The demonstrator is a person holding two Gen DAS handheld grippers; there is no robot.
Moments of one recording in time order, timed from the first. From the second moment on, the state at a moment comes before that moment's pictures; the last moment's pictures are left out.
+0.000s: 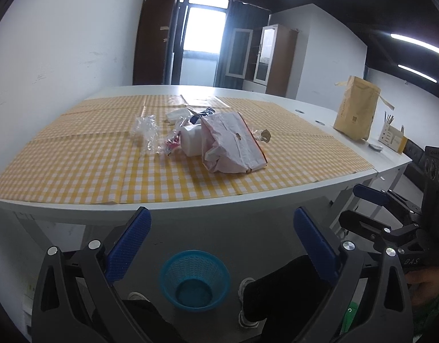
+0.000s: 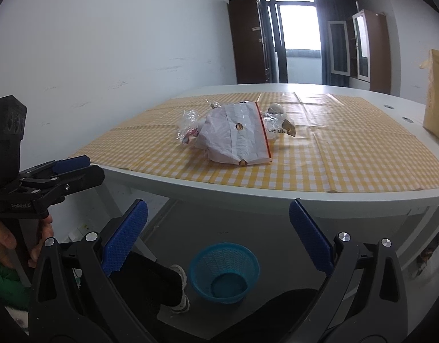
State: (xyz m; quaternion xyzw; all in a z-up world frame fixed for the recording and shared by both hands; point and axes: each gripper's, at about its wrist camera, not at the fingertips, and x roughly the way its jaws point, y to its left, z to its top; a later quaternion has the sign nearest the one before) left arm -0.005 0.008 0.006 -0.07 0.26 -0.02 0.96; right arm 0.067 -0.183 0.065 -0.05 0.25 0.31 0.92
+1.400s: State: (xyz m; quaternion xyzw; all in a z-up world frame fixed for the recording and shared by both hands) left arm -0.007 0.029 0.003 -0.11 0.25 0.01 0.96; right arm 0.074 -0.179 0.059 -0.03 0.26 0.33 0.91
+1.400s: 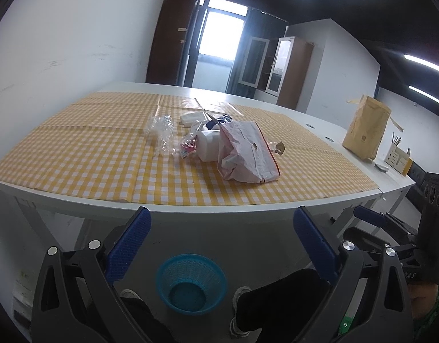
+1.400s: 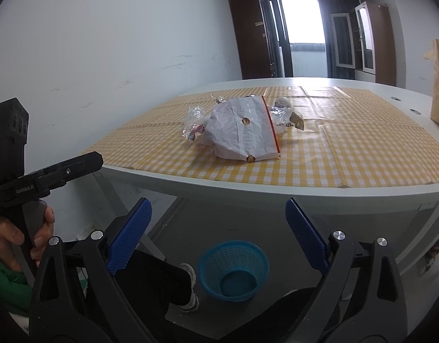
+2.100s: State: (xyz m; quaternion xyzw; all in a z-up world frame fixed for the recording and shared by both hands) left arm 0.046 0.111 0.008 -0.15 0.26 0.06 0.95; right arm 0.126 -0.103 0.060 -0.05 0.26 0.34 0.90
